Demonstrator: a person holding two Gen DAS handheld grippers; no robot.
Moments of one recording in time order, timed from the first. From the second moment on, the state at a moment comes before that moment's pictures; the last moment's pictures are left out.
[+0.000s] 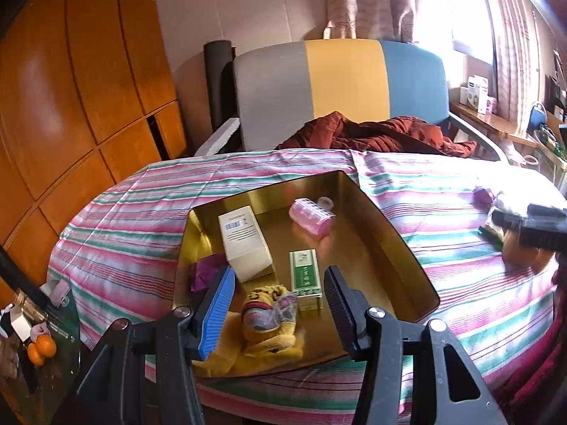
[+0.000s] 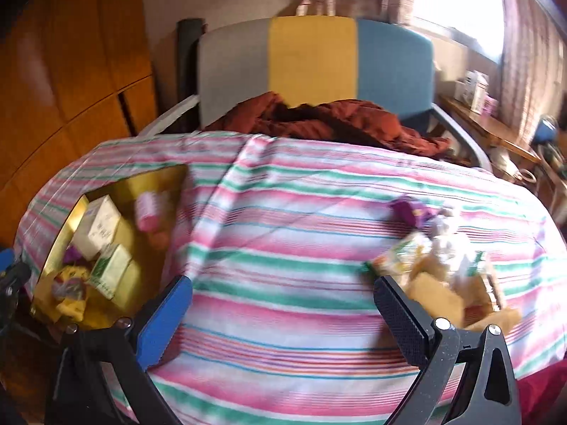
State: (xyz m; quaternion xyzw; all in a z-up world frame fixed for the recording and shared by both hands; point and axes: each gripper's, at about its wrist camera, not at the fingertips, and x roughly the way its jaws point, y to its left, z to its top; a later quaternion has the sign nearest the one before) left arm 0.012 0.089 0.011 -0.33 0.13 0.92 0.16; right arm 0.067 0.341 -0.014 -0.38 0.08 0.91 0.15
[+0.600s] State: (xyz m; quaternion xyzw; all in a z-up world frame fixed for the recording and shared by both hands) left arm 0.032 0.197 0.008 -0.36 0.16 0.85 0.35; right arm 0.151 0.537 -0.006 -0.30 0.21 0.85 0.37
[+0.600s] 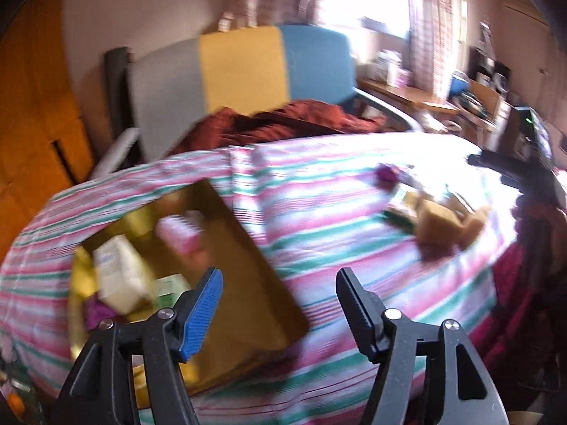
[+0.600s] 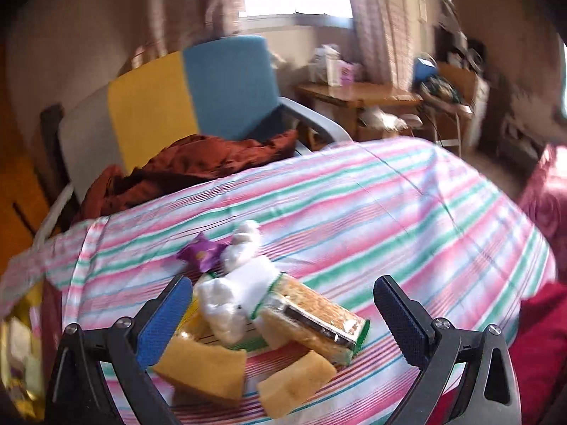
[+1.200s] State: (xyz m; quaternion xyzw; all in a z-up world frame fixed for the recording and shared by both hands) left arm 0.056 0.372 -0.035 -0.41 0.22 0.73 0.50; right arm 0.196 0.580 -0.020 -0.24 0.39 0.81 0.35
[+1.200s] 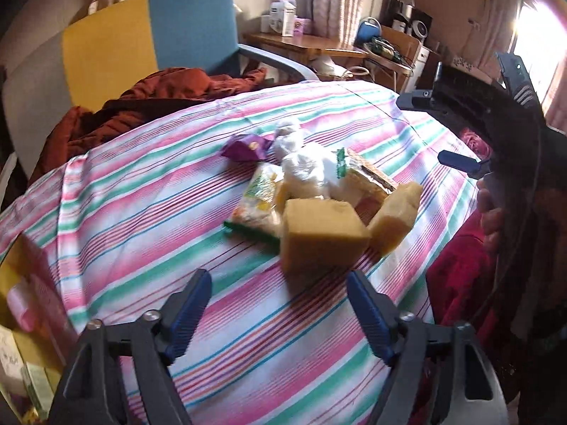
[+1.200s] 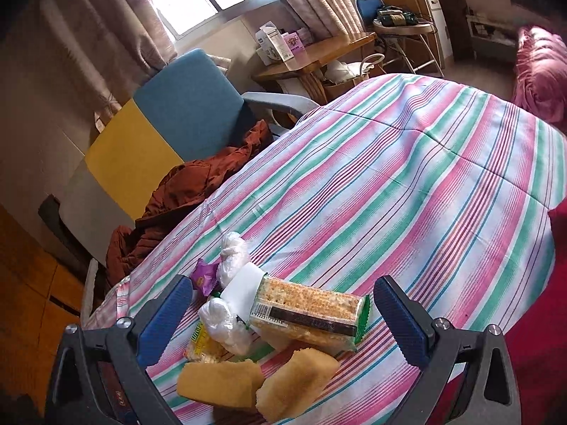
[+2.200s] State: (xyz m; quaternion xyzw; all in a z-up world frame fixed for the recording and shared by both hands) left arm 0.058 0.338 -0.065 -0.42 0.21 0.71 0.53; right arm 0.134 0.567 -0.044 -0.42 0.30 0.81 0.28
